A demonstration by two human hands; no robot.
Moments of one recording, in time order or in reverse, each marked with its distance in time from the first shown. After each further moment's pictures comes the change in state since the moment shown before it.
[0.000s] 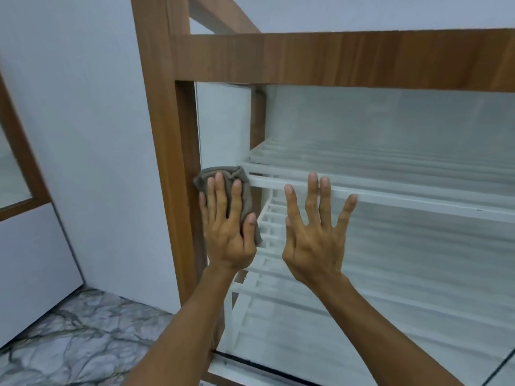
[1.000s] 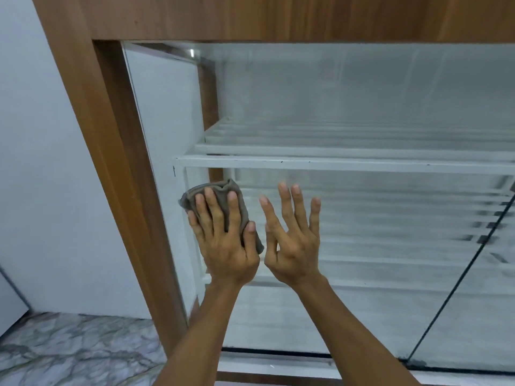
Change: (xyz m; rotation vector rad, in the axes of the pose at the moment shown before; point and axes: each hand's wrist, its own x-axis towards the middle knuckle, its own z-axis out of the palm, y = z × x) left_hand -0.057 0.044 0.024 -0.067 -0.060 -0.007; right_hand -0.056 0.005 0.007 0.092 0.074 0.052
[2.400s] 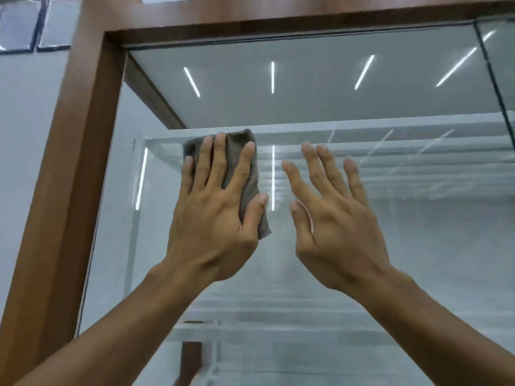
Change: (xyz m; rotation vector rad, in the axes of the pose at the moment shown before) left_hand 0.014 0.022 0.021 0.106 0.012 0.343; right_hand -0.027 0.080 -0.034 -0.211 0.051 -0.144
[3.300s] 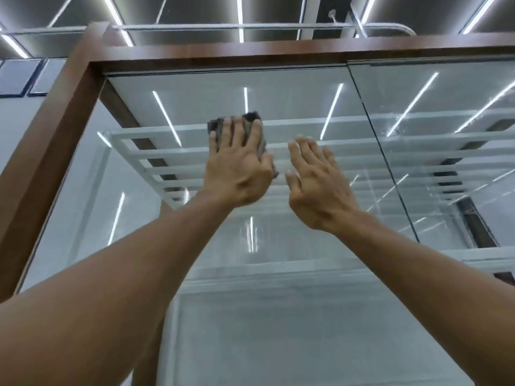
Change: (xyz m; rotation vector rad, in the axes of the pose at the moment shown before) left_hand 0.041 0.118 0.034 0.046 -0.026 -0.026; right_hand -0.041 0.074 -0.045 -0.014 -0.064 0.112
